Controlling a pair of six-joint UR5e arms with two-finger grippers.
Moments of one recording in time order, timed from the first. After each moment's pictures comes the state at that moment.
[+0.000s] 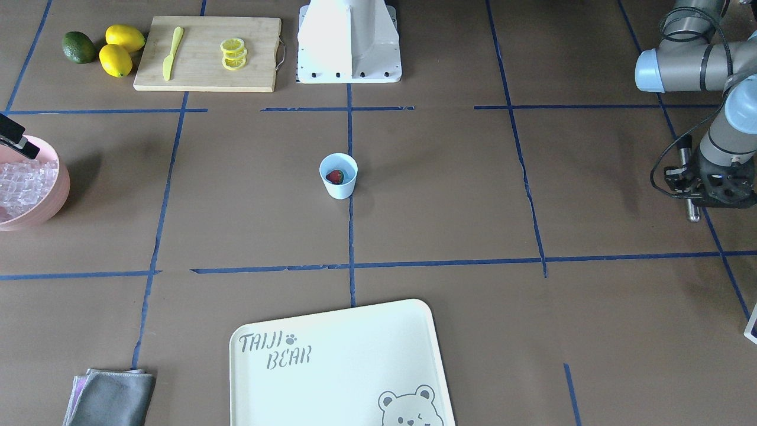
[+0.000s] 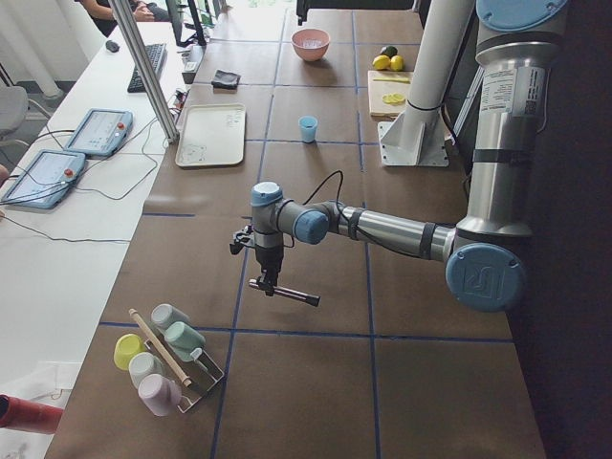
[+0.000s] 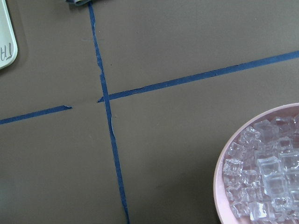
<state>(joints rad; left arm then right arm) -1.06 -1.61 -1.66 -1.67 -1.98 -0.35 1.24 -1.63 1.96 -1.33 2.47 0.84</state>
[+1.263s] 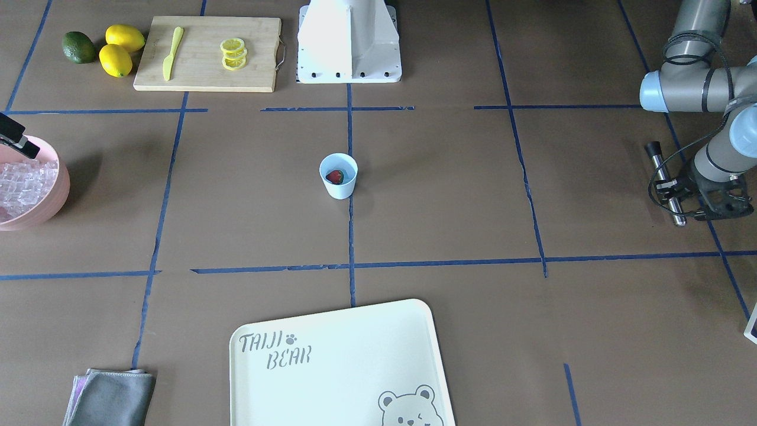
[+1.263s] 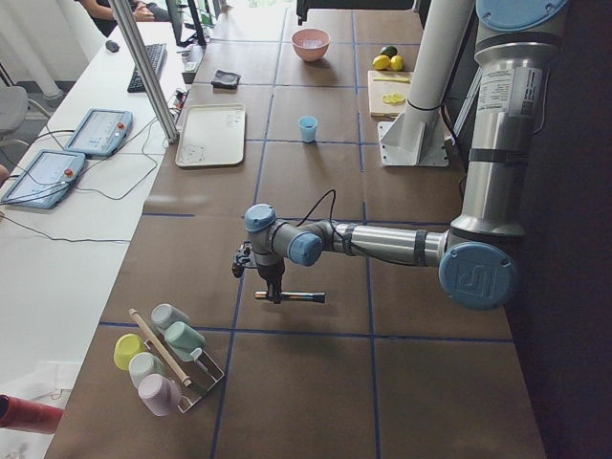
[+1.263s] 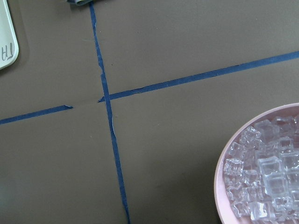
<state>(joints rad) -1.06 -1.62 -1.50 -1.83 -2.10 -0.55 1.24 -1.63 1.96 -1.33 2.47 0.84</state>
